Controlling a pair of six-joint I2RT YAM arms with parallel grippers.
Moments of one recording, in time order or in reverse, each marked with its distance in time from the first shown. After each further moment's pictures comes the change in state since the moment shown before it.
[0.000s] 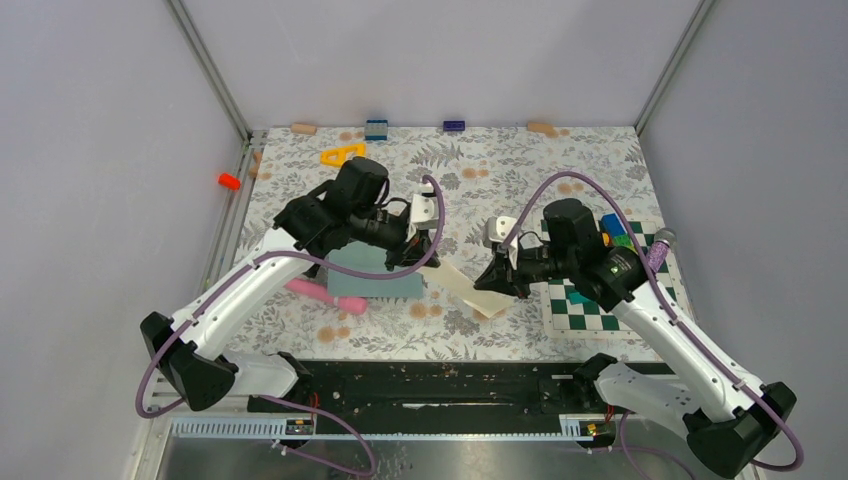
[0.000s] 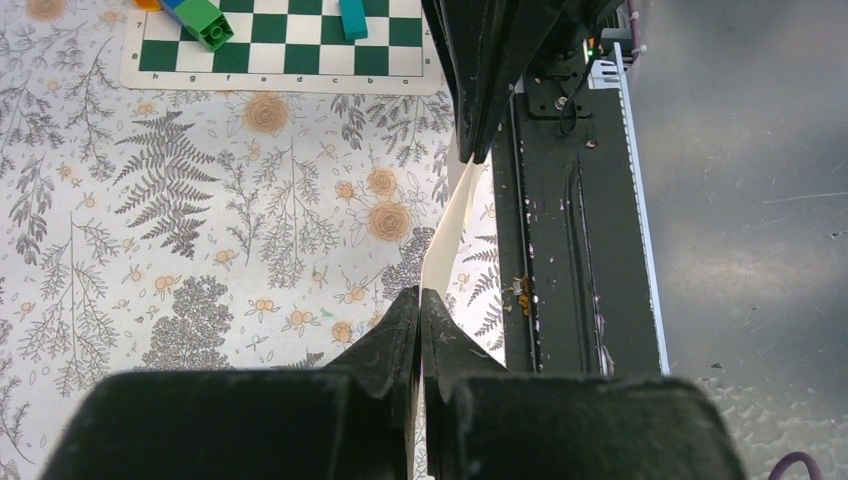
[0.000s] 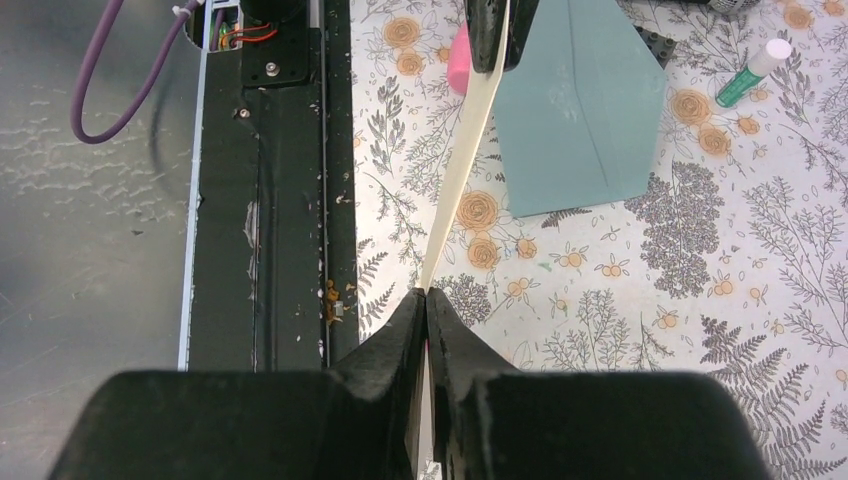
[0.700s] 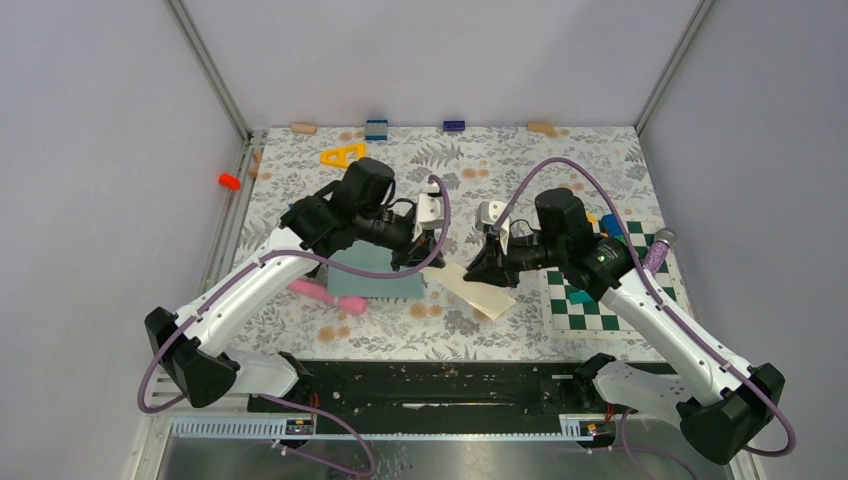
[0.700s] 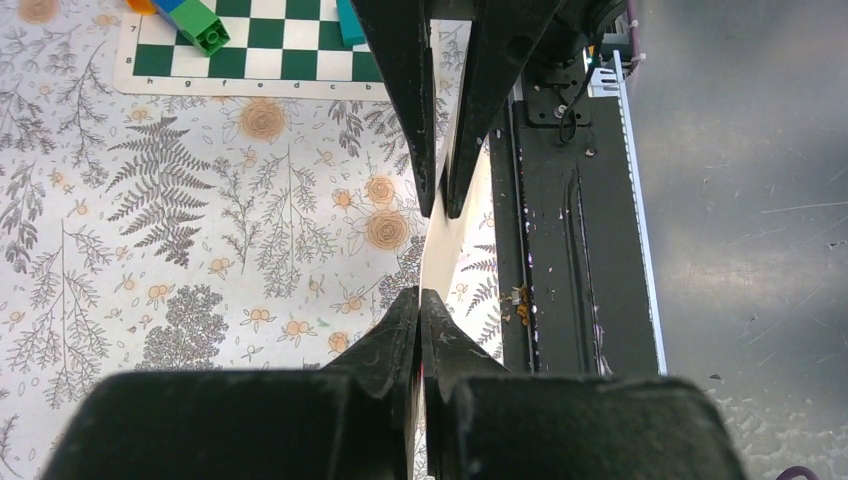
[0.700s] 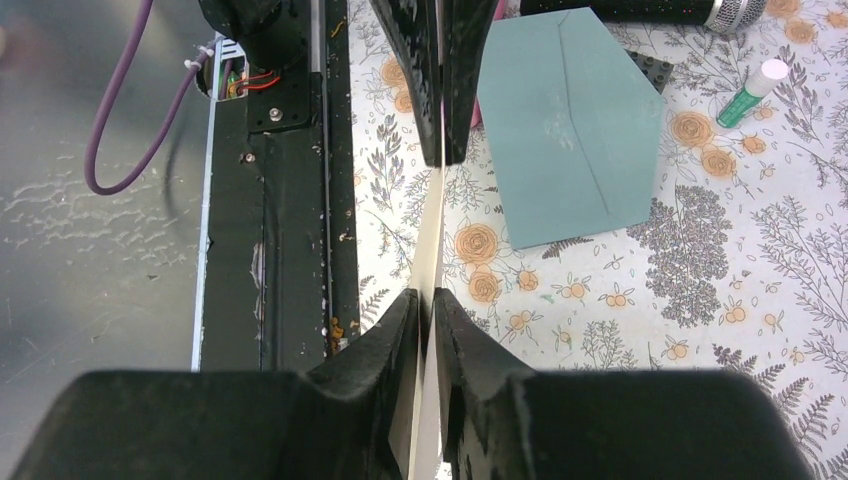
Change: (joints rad) left arm -0.032 0.023 -0.002 0.031 -0.011 -0.031; right arm 0.000 0.076 0.016 0.121 -0.026 0.113
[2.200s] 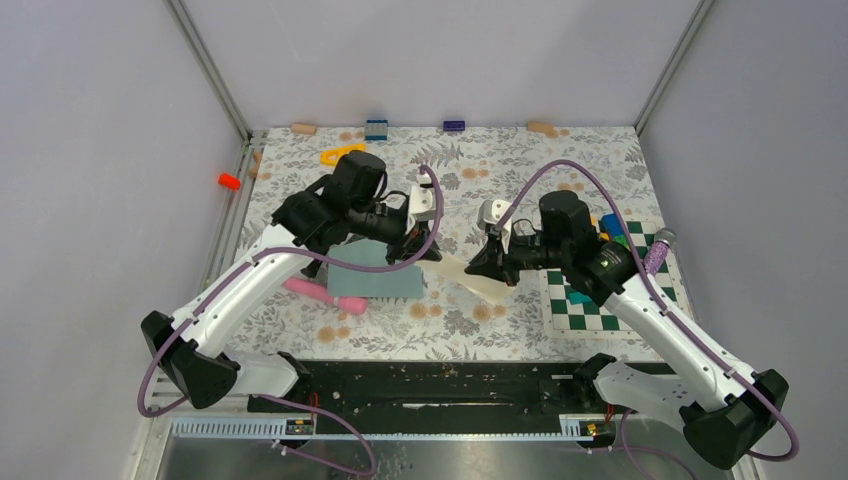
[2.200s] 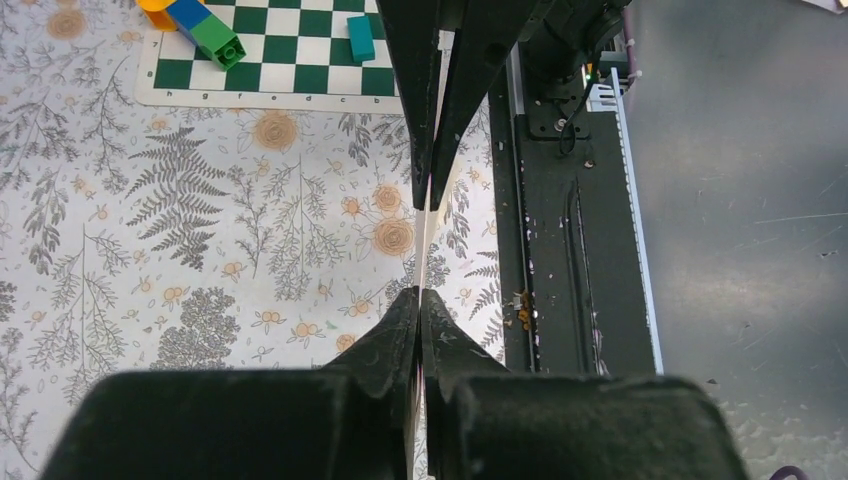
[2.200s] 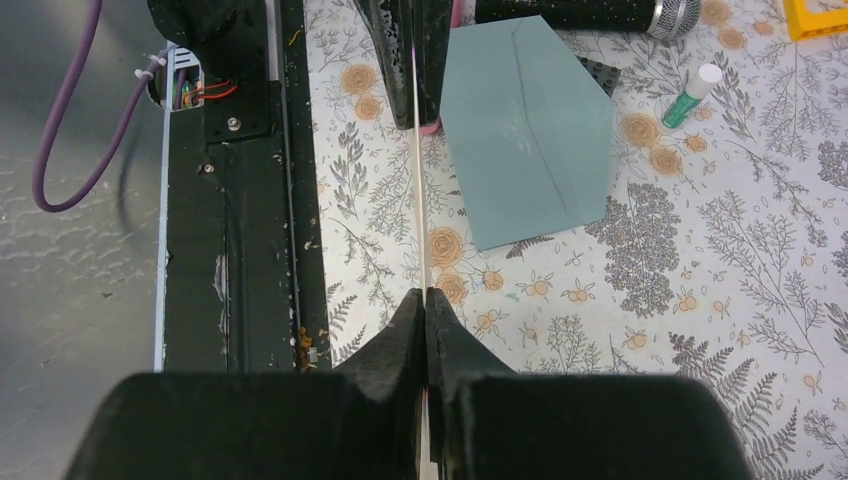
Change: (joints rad) left arm 0.042 -0.010 0.037 -0.023 0.037 -0.003; right arm 0.008 -0.031 -0.019 0.042 0.077 0.005
